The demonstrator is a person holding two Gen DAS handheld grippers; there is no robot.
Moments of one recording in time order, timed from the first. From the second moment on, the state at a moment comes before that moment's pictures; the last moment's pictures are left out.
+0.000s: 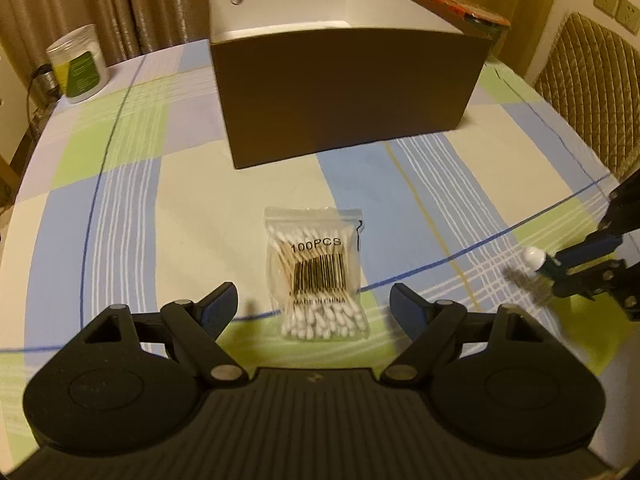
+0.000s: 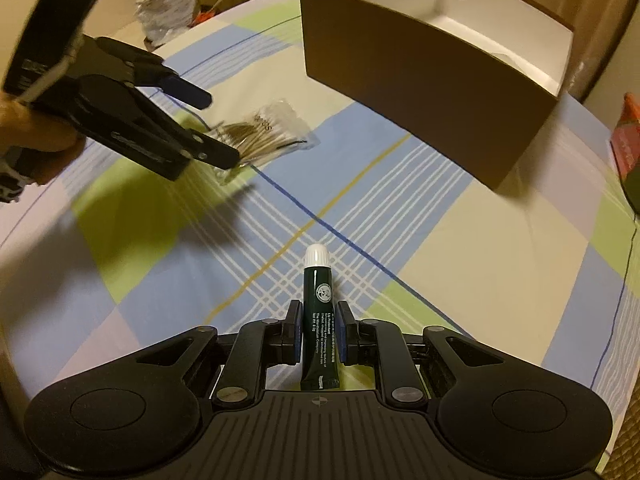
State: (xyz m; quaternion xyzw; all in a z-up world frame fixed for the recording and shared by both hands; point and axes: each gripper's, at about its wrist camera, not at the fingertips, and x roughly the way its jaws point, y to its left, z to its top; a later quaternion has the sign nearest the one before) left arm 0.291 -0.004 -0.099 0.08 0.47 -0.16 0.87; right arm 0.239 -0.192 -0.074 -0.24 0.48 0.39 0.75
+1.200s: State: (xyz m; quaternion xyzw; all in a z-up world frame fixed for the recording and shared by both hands) left arm 0.315 -0.017 -0.123 0.12 0.48 -0.17 0.85; right arm 0.243 -0.197 -0.070 -0.23 0.48 0.36 0.77
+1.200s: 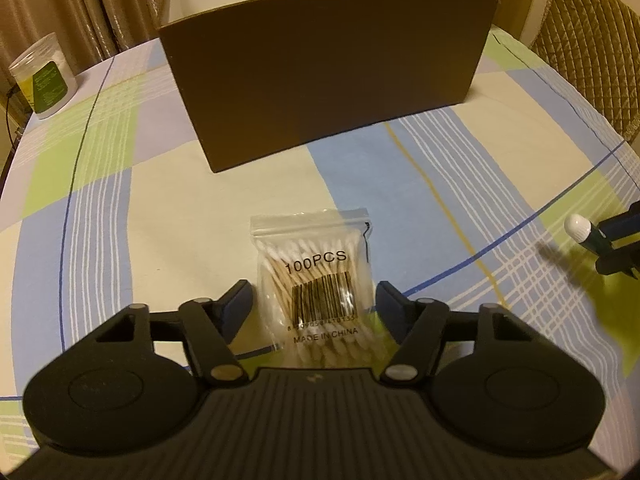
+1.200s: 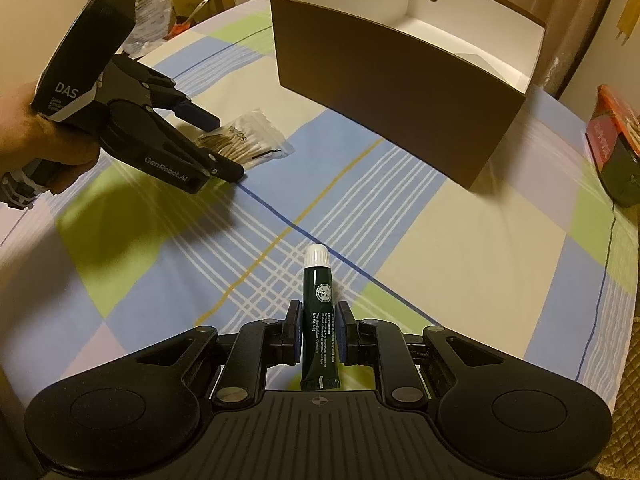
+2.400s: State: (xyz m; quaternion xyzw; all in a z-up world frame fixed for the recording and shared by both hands) left arm 0.278 -0.026 -0.047 0.11 0.42 -0.18 0.88; right arm 0.235 -0.198 -0.036 -0.20 0.43 0.35 0.81
